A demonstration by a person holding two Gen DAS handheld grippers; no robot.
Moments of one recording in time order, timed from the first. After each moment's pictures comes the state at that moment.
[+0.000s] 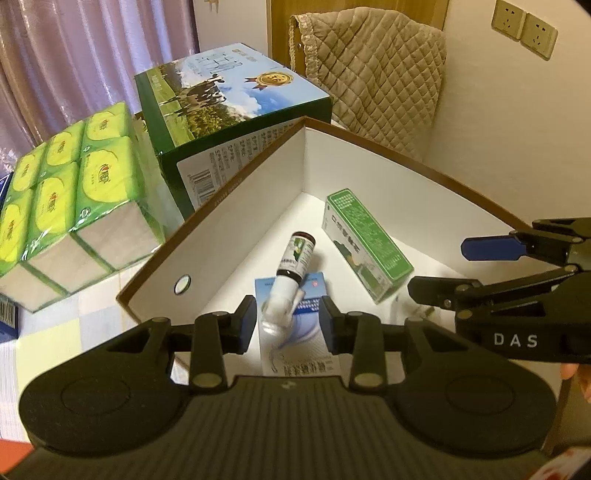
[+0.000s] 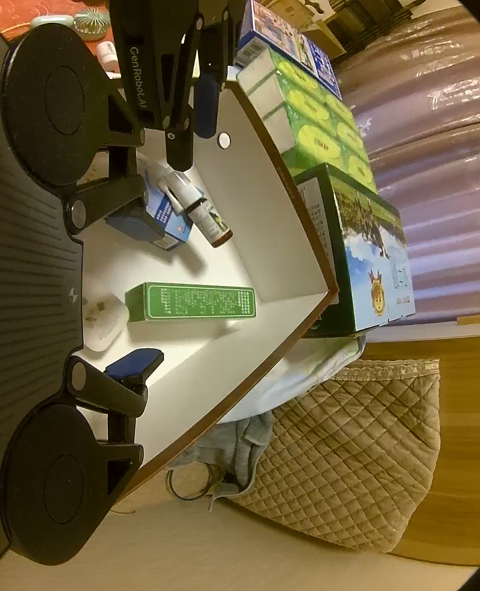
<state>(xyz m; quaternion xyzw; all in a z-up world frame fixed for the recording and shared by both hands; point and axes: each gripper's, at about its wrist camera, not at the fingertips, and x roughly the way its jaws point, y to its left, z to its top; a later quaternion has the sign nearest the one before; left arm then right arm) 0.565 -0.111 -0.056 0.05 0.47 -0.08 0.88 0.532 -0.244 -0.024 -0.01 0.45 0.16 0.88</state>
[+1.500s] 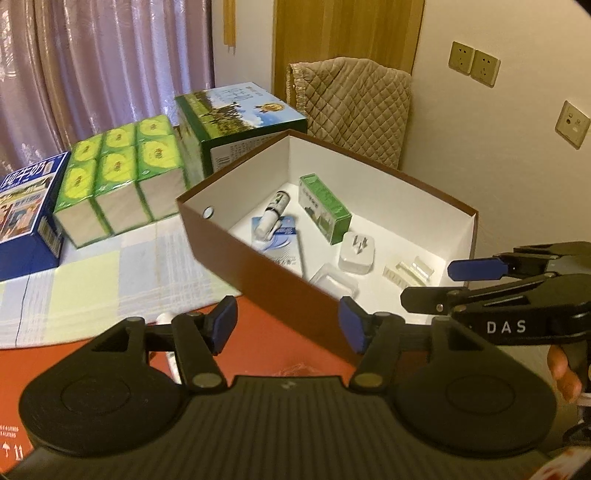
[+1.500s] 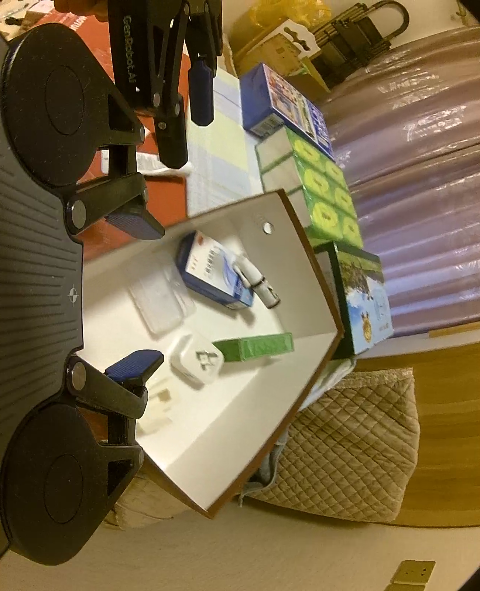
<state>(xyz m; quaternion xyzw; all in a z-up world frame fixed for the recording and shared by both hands) 0.372 -0.091 0.001 0.01 0.41 -0.08 0.91 0.360 -0.238 0.022 0.03 0.42 0.18 0.89</state>
